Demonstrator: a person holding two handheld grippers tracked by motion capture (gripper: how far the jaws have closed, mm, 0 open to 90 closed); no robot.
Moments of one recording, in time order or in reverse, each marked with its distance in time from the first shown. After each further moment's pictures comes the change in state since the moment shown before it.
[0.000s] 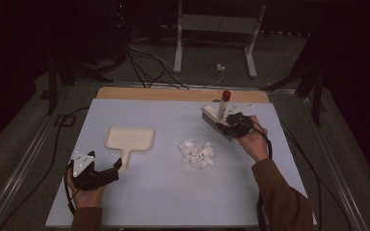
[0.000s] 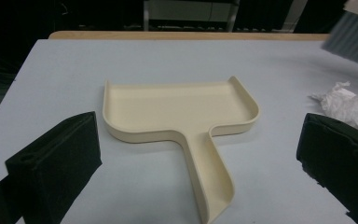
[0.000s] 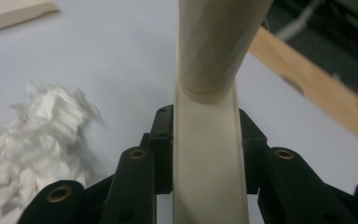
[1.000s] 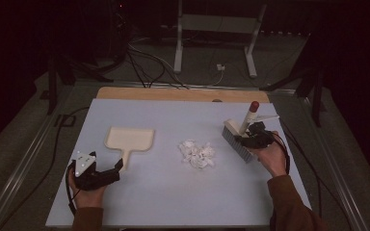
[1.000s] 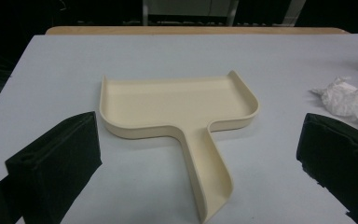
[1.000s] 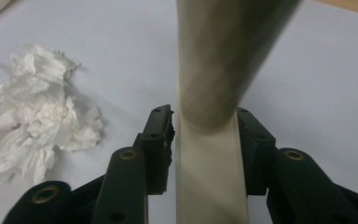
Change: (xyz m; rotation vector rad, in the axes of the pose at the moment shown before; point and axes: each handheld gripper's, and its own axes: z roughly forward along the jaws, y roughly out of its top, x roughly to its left) left arm -0.002 -0.001 0.002 0.020 -0.001 0.008; right arm -0.017 -0.057 -0.031 0.076 0.003 0.308
